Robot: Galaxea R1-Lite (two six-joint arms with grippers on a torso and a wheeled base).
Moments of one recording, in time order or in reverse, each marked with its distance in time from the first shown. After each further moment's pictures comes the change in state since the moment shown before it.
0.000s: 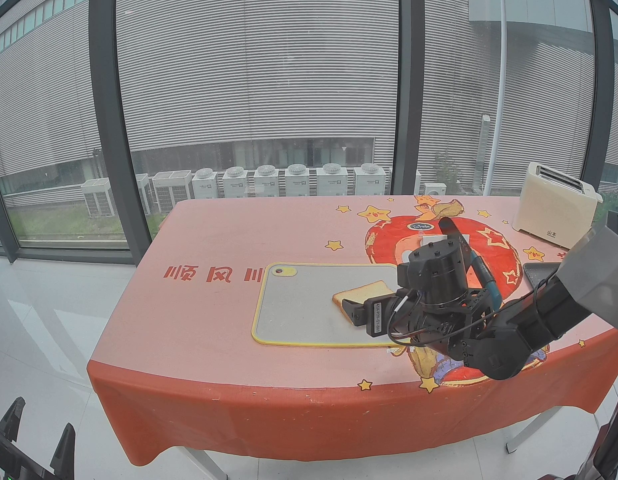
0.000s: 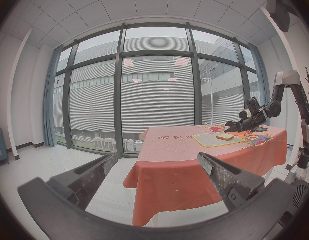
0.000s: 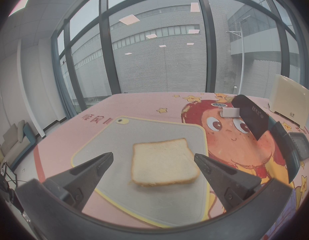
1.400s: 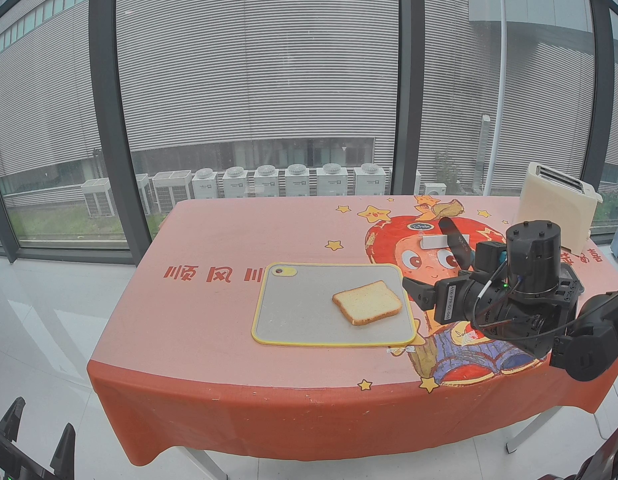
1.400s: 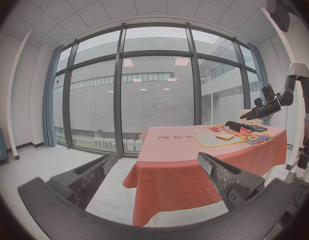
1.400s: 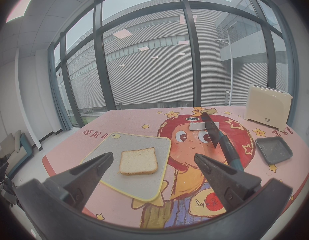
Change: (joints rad) left arm 0.000 0.000 0.000 0.000 0.000 0.000; right arm -0.081 -0.331 0.256 -0.019 -0.014 -0.013
